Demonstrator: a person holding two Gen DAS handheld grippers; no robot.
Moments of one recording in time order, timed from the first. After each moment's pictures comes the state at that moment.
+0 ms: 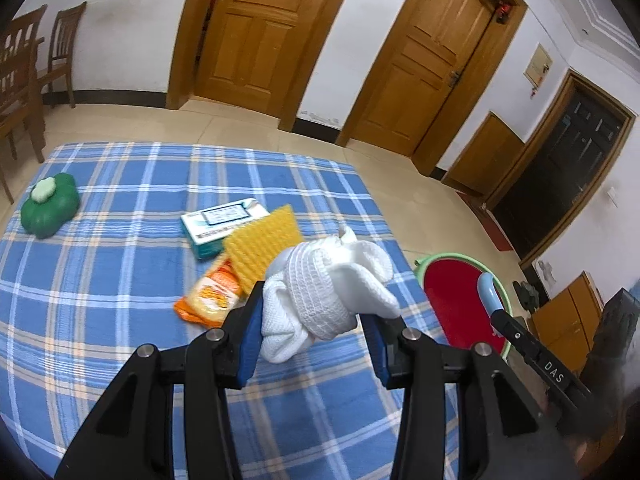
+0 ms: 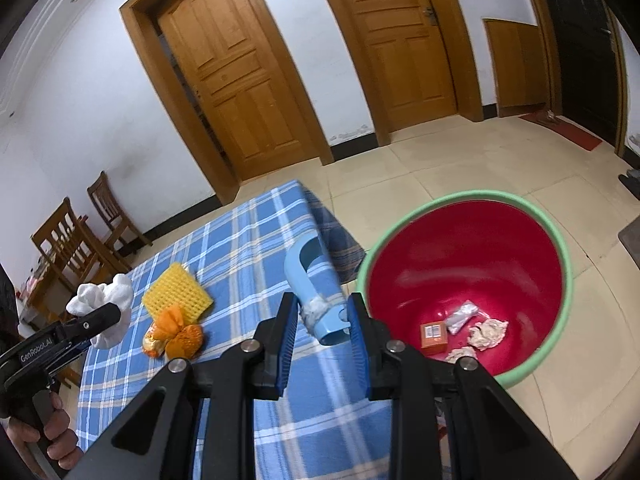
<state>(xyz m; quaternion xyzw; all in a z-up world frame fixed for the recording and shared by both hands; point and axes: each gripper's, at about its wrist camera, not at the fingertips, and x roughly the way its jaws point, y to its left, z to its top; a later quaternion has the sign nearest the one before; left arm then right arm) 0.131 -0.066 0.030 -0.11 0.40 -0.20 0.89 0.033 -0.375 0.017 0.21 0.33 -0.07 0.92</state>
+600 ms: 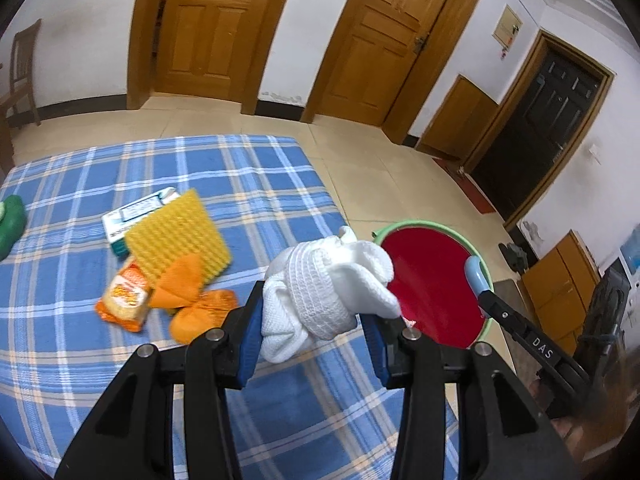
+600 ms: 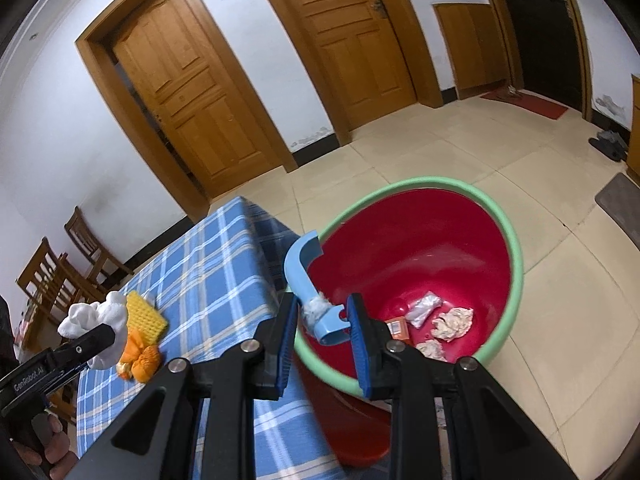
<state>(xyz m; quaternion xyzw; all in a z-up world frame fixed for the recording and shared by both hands) 0.126 -0.139 0.027 -0.06 0.42 -0.26 0.87 0.013 -0.437 -0.002 0.26 0.33 -0.13 0.90</state>
